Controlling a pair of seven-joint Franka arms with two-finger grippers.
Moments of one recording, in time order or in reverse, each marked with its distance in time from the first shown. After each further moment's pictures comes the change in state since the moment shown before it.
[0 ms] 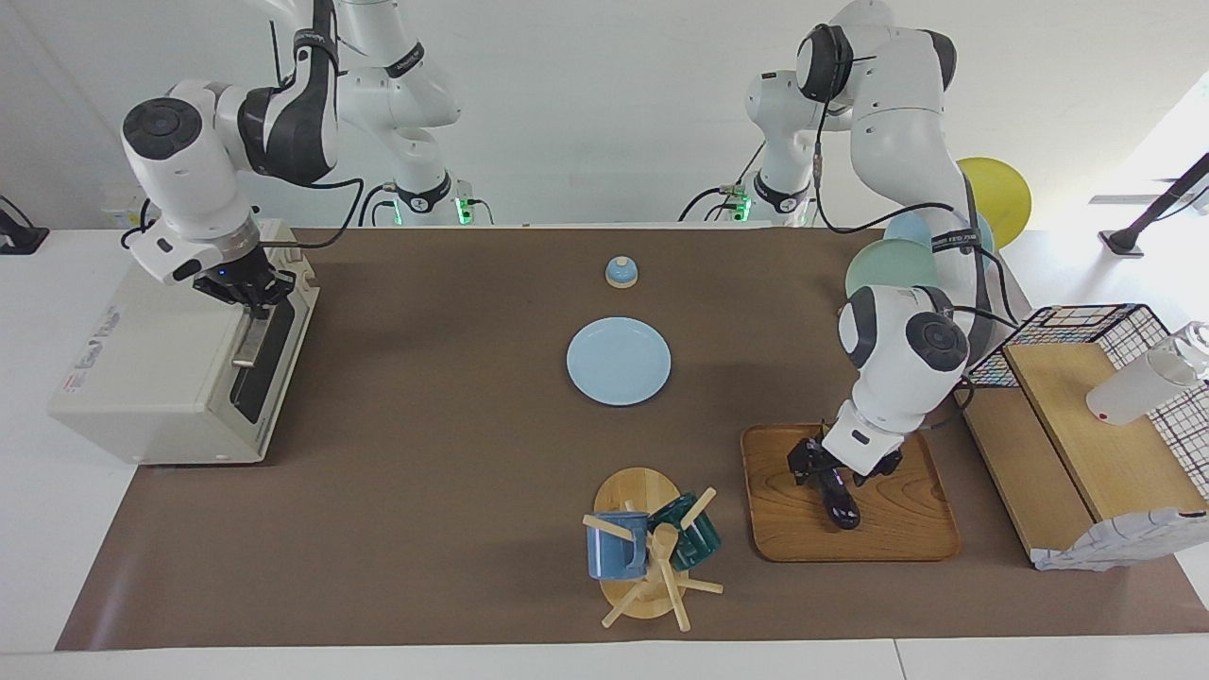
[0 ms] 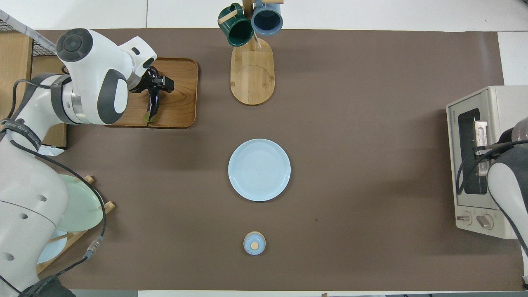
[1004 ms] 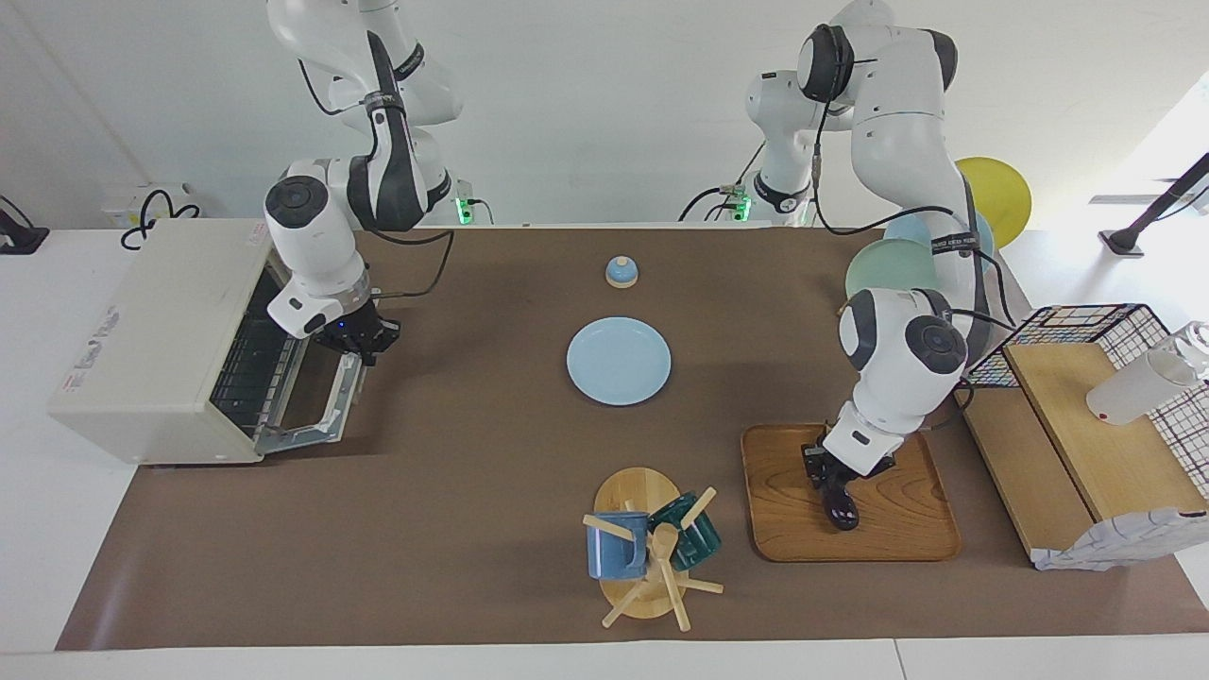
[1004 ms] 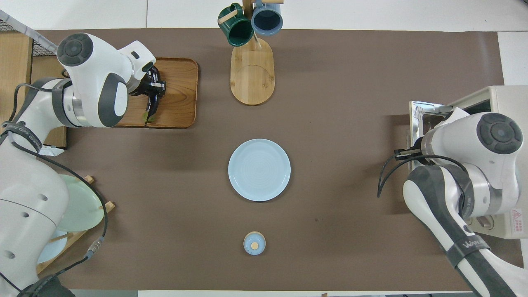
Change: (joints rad) left arm 0.002 -0.002 0.007 -0.027 0.000 0.026 0.009; right arm 0.134 0.105 0.045 -0.216 0.146 0.380 0.139
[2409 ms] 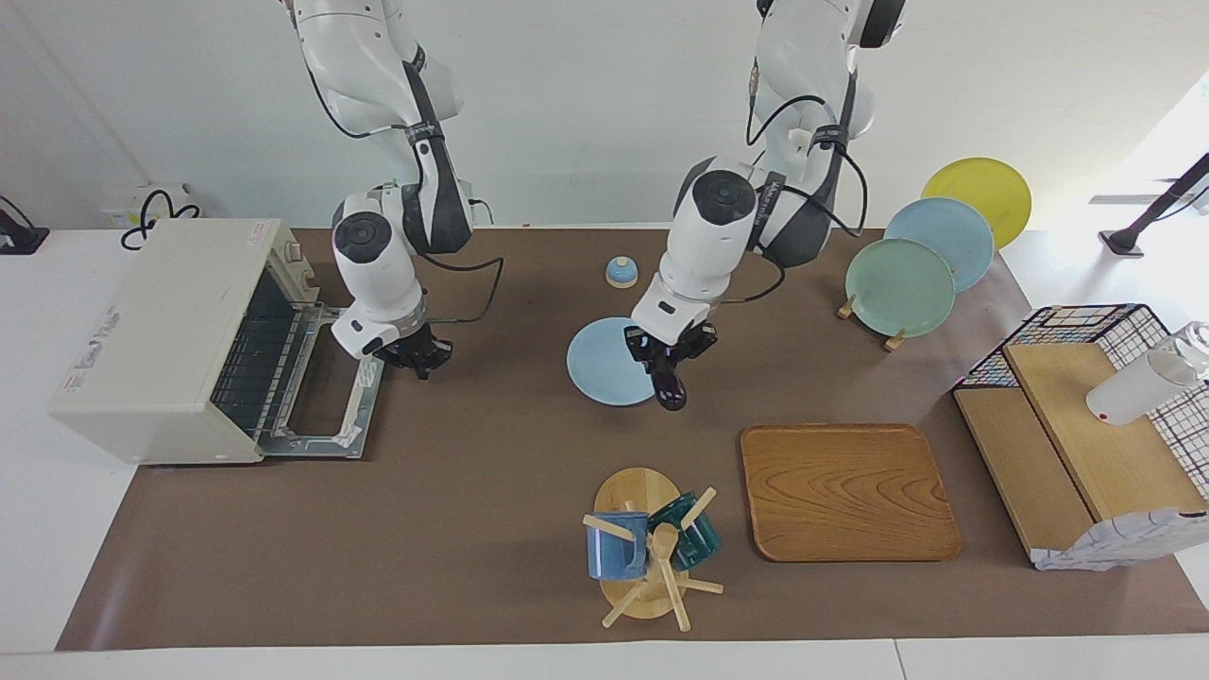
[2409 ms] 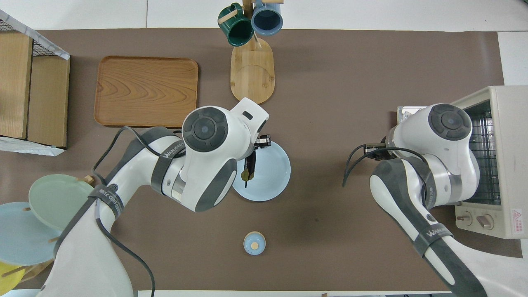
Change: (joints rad) left arm -0.484 -0.328 -0.020 -0.359 -0.054 0.071 -0.597; right arm 0.133 0.077 -0.024 0.140 0.058 -0.164 0.219
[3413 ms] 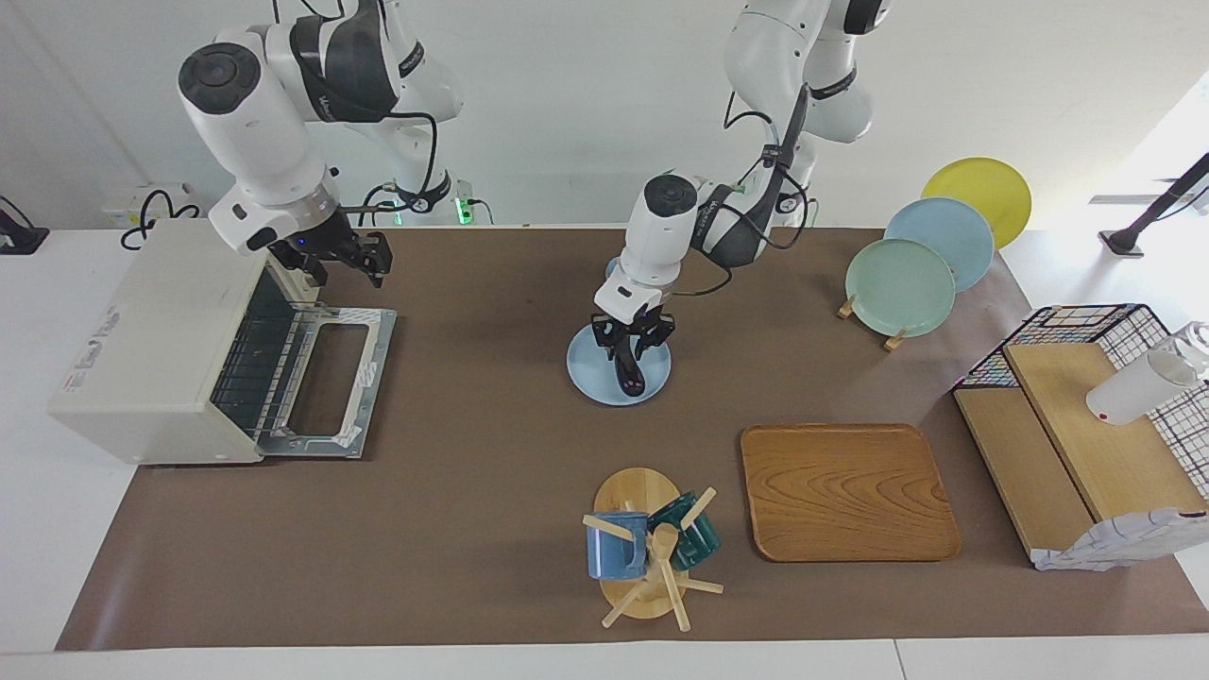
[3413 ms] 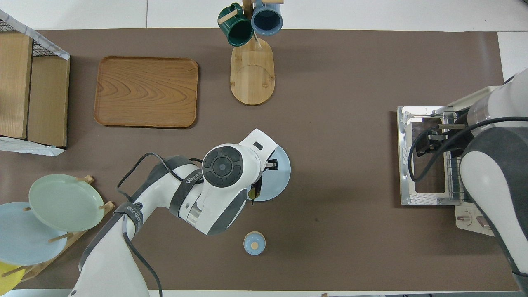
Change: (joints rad) left arm -0.049 -0.004 0.020 -0.108 0.000 0.103 -0.022; right arm -0.080 -0.149 -0.007 0.376 0.067 -0.555 -0.152
